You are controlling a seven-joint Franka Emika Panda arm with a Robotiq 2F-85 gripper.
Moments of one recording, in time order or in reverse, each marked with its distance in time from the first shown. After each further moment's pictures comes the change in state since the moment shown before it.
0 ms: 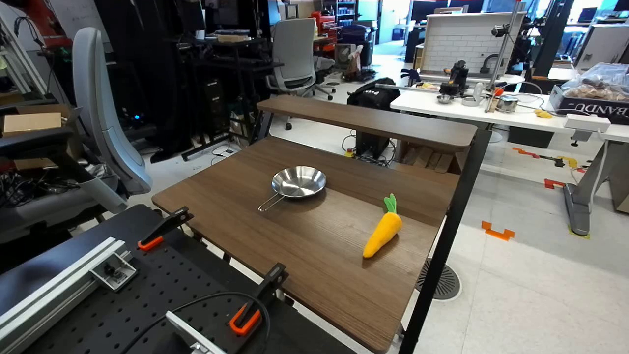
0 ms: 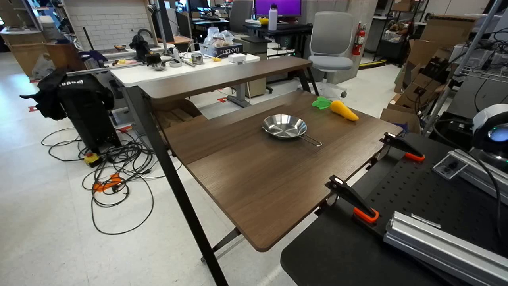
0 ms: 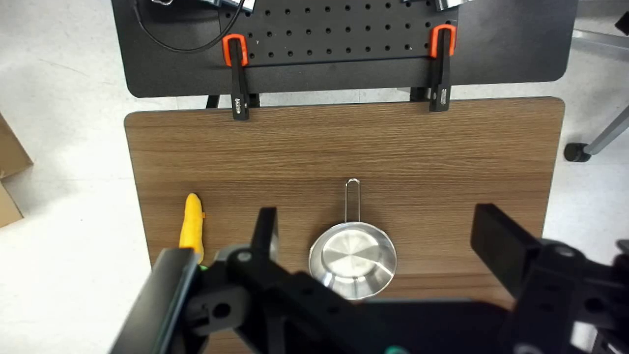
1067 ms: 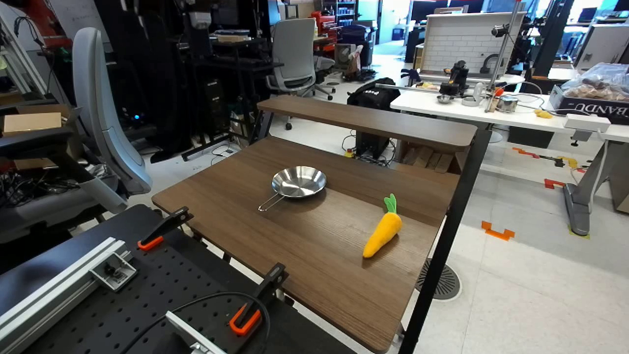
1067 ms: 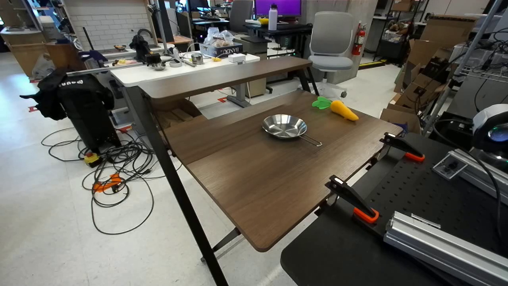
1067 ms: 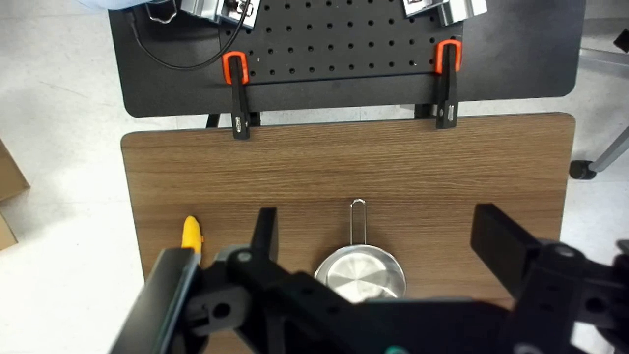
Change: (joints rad) arm -0.006 0.061 -0.010 -0.006 -0.001 0.006 -0.003
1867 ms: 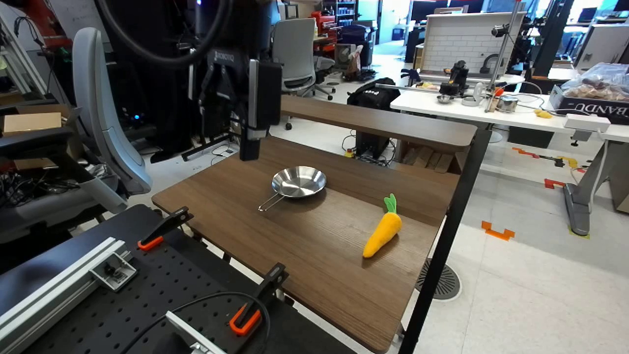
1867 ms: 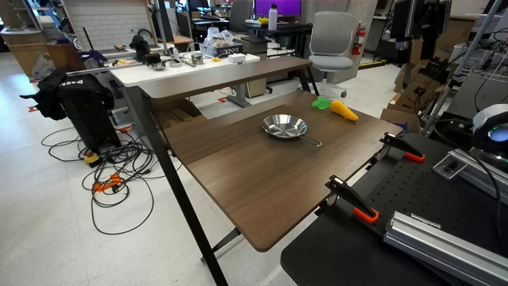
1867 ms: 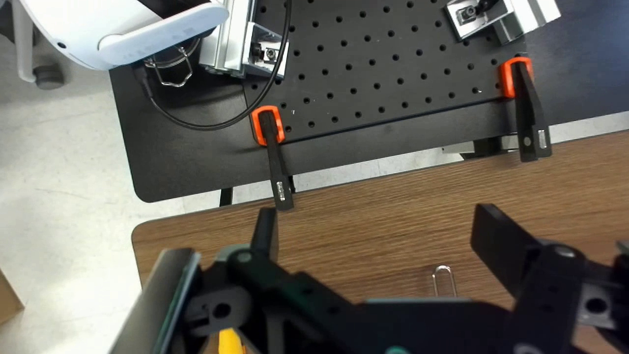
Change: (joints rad) arm -0.093 0.311 -0.090 0.020 -0.006 0.085 -0.036
